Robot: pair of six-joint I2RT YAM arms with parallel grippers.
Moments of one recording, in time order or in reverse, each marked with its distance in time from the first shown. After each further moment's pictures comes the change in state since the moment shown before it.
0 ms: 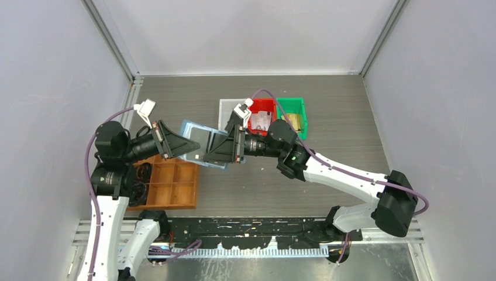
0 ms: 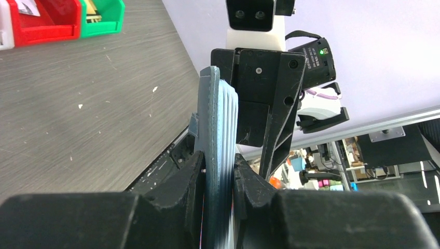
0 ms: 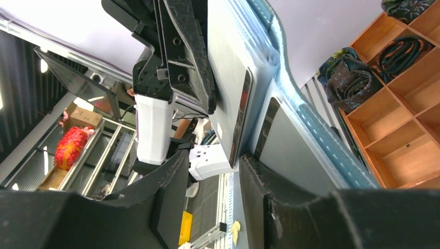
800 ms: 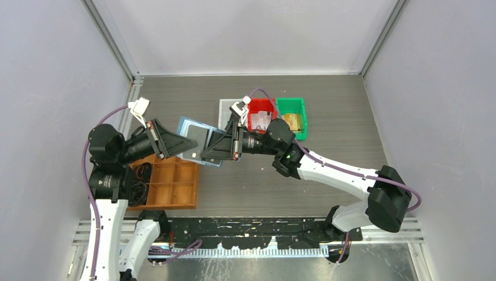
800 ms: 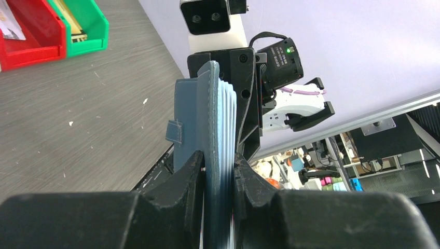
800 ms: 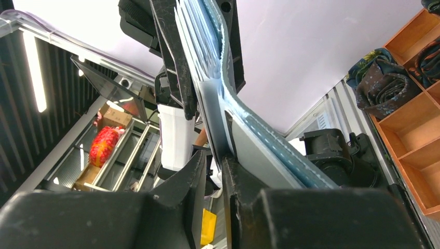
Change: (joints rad) left arm 0.018 -0.023 -0.006 0.124 0.050 -0.086; right arm -0.008 0.064 0.001 0.169 -0.040 0.135
